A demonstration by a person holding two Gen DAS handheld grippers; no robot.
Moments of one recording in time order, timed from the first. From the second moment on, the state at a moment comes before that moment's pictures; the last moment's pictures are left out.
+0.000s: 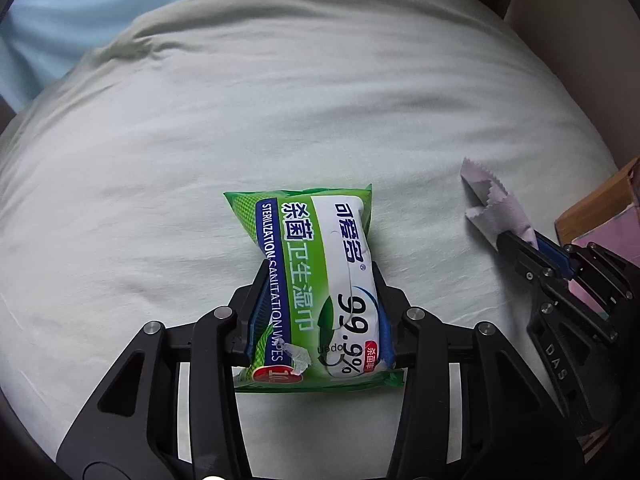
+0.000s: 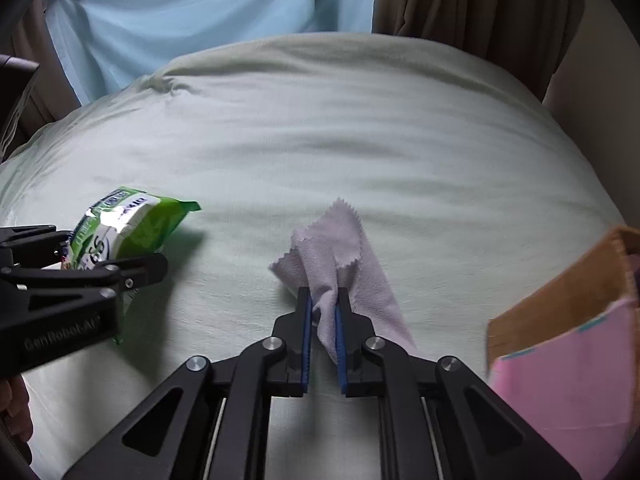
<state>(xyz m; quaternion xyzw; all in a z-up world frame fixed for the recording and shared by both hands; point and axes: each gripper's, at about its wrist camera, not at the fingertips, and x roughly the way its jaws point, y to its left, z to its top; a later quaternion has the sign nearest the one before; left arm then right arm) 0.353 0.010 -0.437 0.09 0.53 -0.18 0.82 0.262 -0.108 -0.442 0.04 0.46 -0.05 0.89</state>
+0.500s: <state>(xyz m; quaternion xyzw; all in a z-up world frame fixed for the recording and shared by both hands) 0.297 0.049 -0.297 0.06 0.48 -0.16 0.86 0.208 -0.105 -0.304 0.08 0.39 -0.06 0.91</state>
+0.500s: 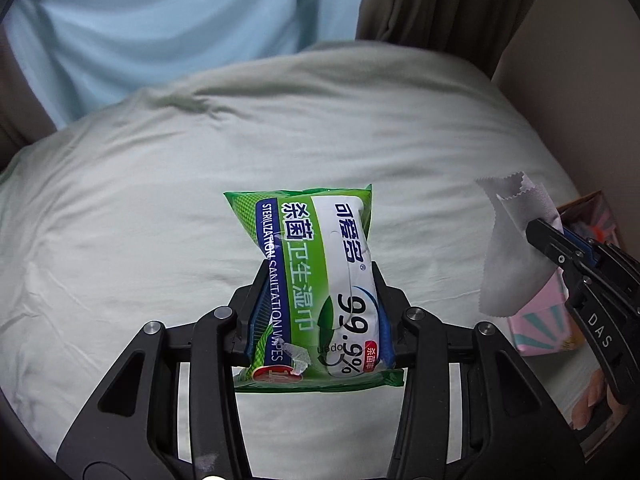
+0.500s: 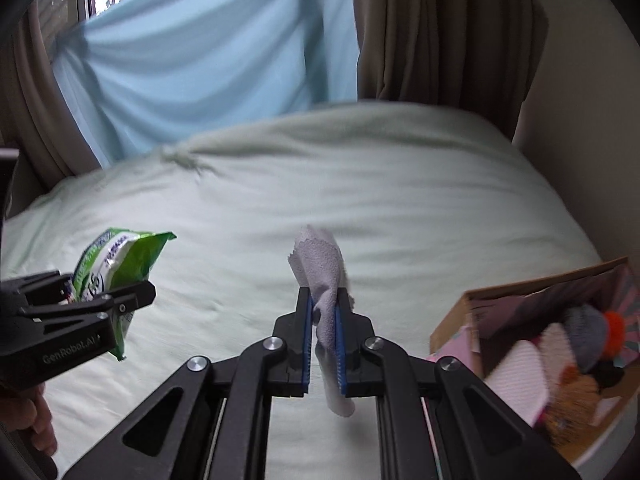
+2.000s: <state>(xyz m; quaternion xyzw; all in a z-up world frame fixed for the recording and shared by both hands) 0.188 -0.249 -0.236 0.03 0.52 -0.18 0.83 0.093 -0.402 -0.218 0.19 0.42 -0.06 0.88</state>
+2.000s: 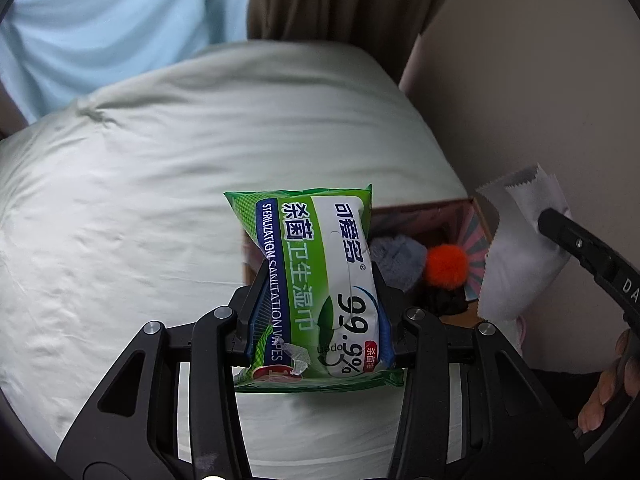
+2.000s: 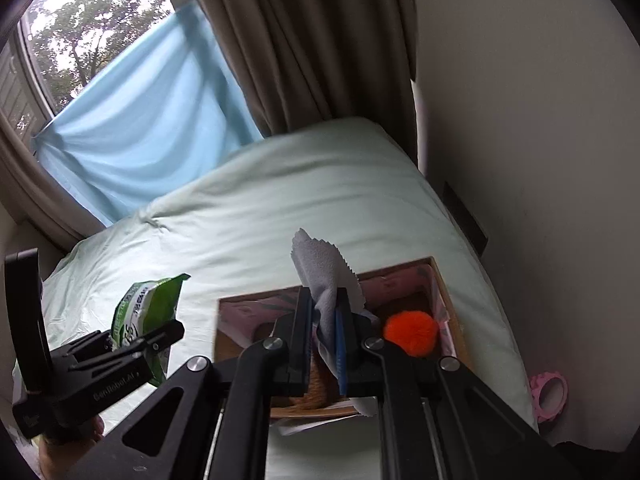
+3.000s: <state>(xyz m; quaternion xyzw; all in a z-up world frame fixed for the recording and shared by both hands) 0.203 -0.265 -0.318 0.06 0.59 -0.17 0.78 0.138 -0.425 -0.321 0.20 0.53 -0.04 0.82</state>
